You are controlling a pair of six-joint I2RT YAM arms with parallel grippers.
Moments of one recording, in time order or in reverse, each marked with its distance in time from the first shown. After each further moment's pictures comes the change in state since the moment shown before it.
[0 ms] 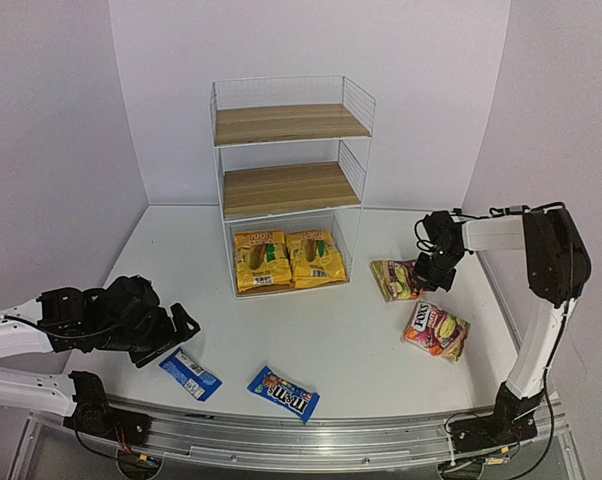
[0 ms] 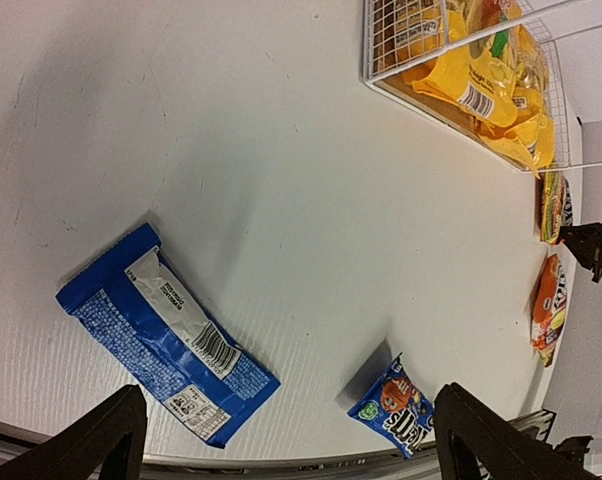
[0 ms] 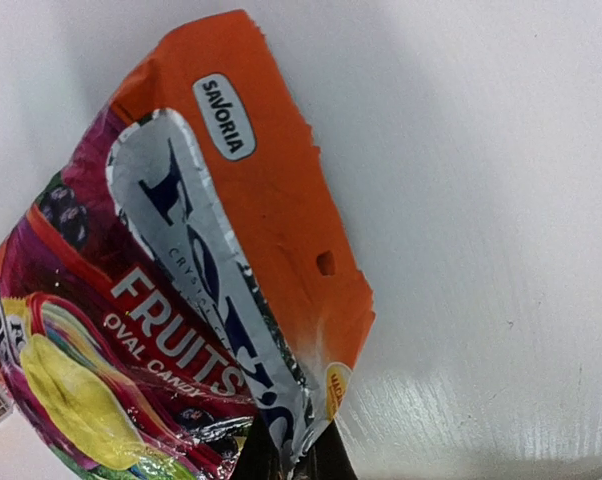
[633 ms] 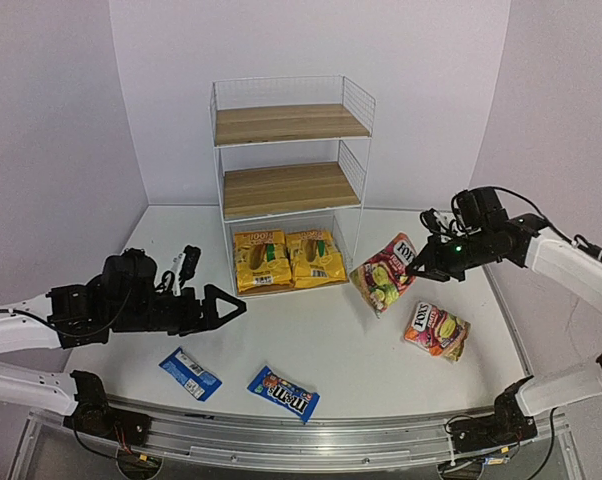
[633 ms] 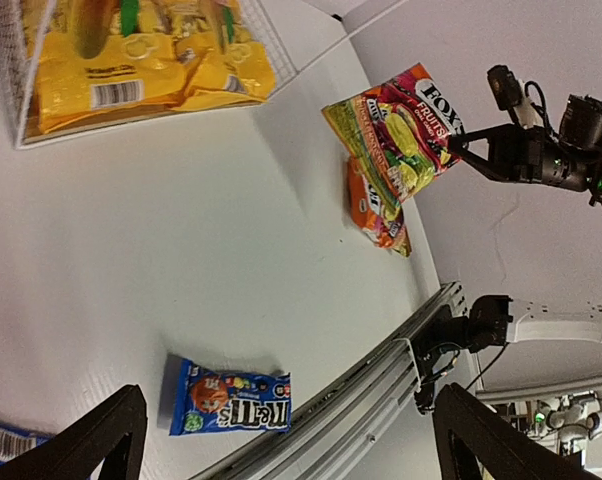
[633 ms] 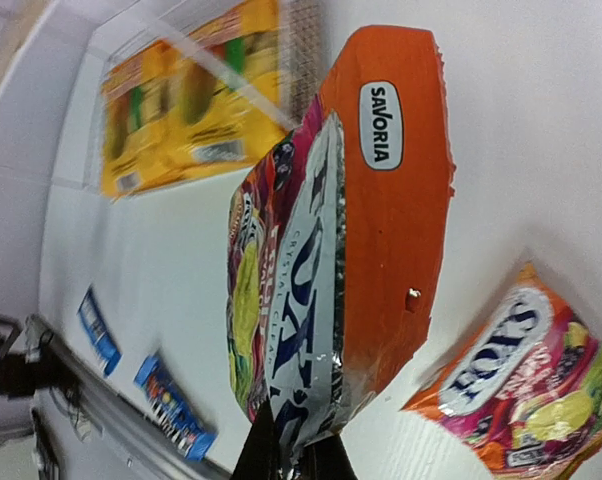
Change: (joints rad) left arm 0.000 0.063 0.017 0.512 0.290 0.416; right arm 0.164 -0.642 -0.165 -0.126 -0.366 -0.253
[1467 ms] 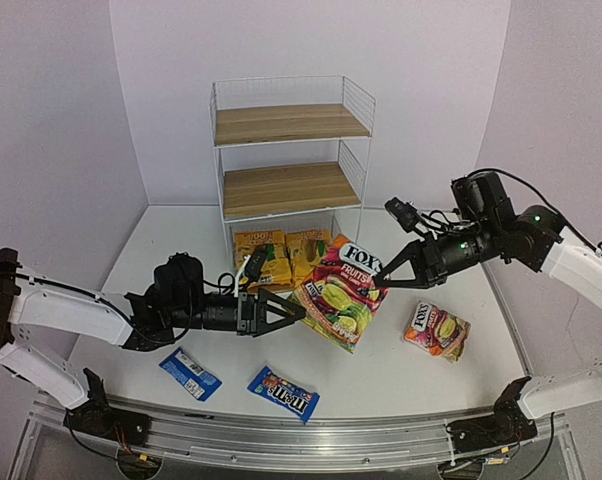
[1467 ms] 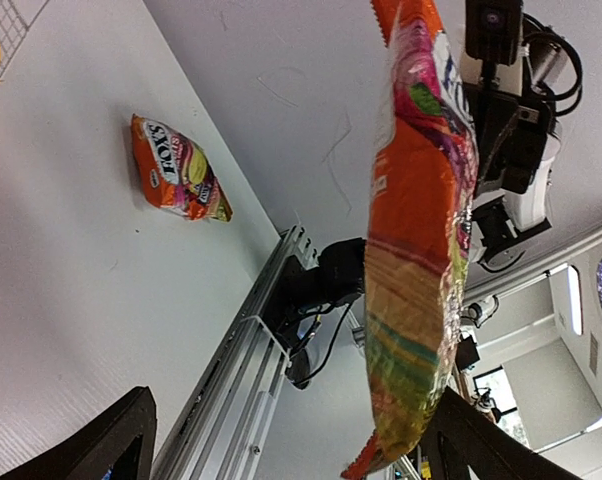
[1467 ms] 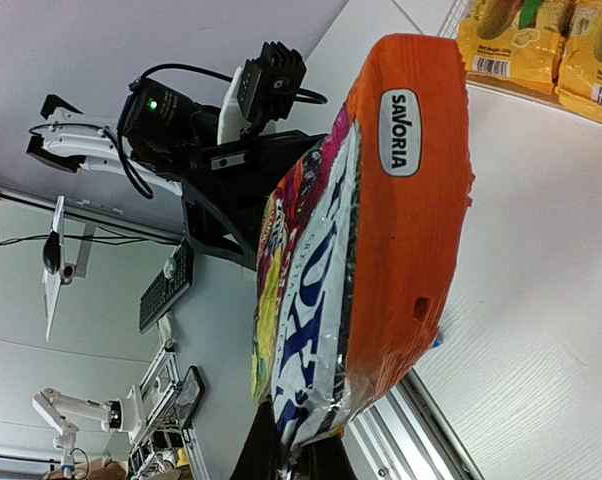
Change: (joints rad) left arm -0.016 0.512 -0.018 0.878 0.431 -0.051; right arm 0.266 -0.103 0.114 -0.037 -0.472 -0.025
